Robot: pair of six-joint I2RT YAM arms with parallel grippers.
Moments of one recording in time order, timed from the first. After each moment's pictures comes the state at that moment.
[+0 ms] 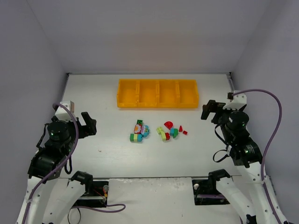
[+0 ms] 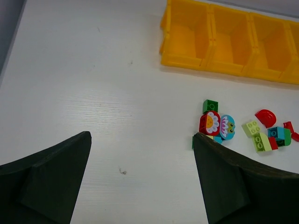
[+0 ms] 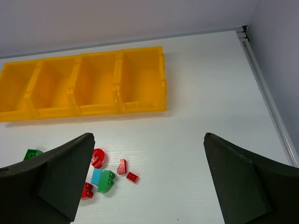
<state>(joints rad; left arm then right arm) -0.28 0.58 0.99 -0.79 -0.22 -0.30 0.24 0.65 0.86 -0.42 0.22 0.18</state>
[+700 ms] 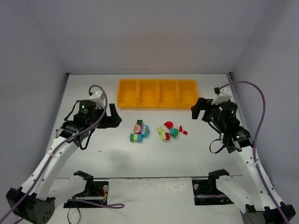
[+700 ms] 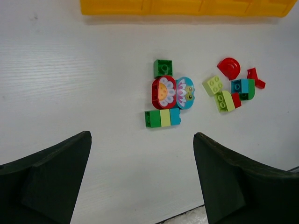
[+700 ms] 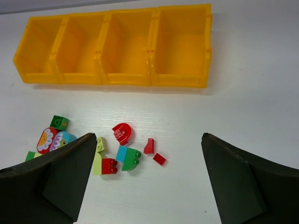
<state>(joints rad) -0.34 0.92 0.98 -0.65 0.08 -0.37 0.24 0.82 0.88 -0.42 0.03 0.23</state>
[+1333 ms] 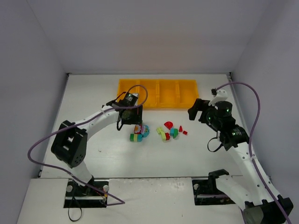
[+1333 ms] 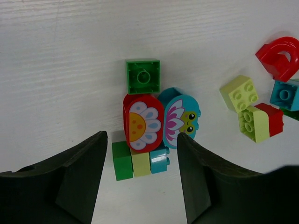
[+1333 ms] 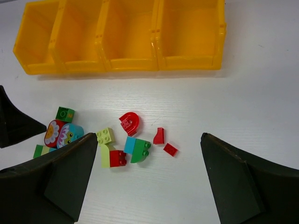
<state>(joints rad) -0.57 1.66 1.22 -0.57 0.02 -0.48 0.24 0.87 0.84 -0.41 -0.01 0.32</state>
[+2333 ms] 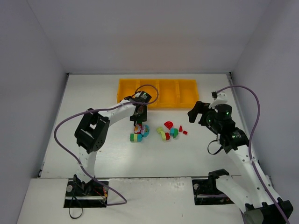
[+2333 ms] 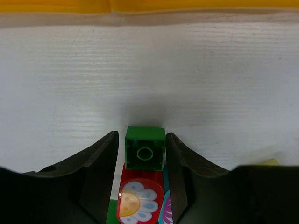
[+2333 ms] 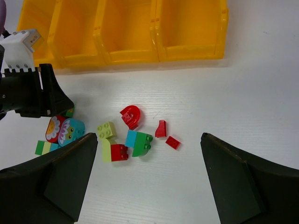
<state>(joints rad) -0.63 2.01 1.50 -0.65 -0.22 -0.56 0.24 0.84 0.79 -0.41 -0.02 0.35</state>
